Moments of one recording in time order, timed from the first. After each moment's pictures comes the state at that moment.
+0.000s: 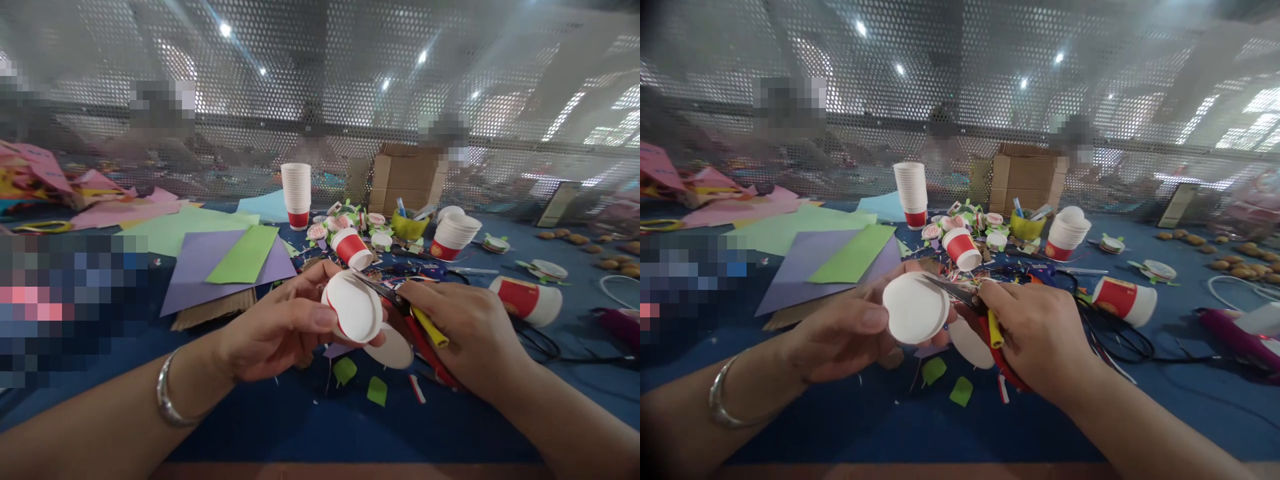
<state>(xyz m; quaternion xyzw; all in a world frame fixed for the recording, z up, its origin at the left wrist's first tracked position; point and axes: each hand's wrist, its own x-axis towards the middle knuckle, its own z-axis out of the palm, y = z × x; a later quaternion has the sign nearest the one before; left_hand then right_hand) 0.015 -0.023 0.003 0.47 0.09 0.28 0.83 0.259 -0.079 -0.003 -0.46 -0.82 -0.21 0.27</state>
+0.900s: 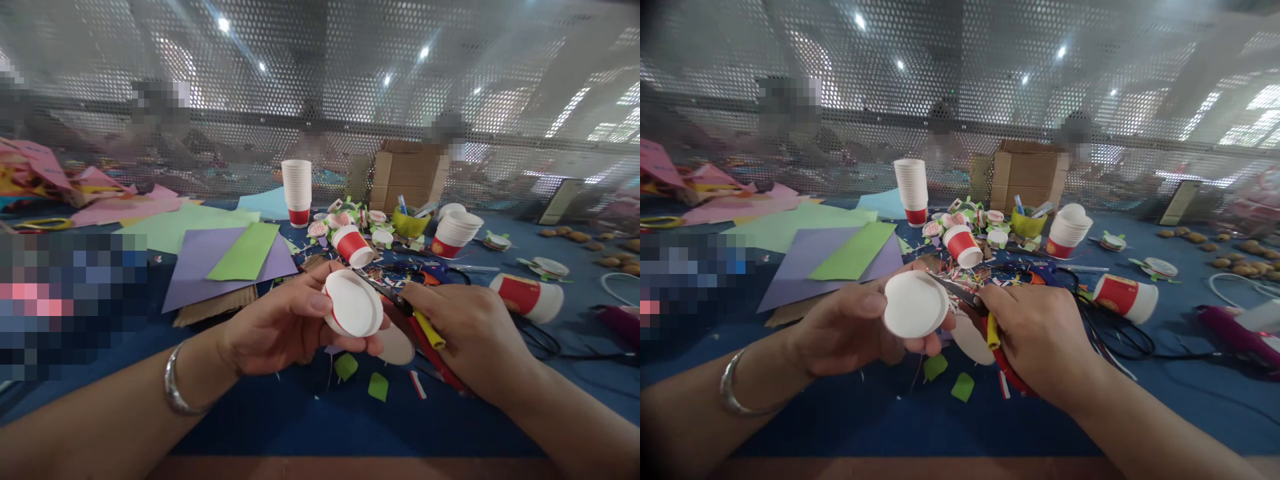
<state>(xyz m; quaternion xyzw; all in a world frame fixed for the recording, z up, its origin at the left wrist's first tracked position) 0.013 -0.019 0.001 0.42 0.06 0.24 0.87 0.257 -0.082 0.006 -0.43 -0.84 -0.23 0.23</state>
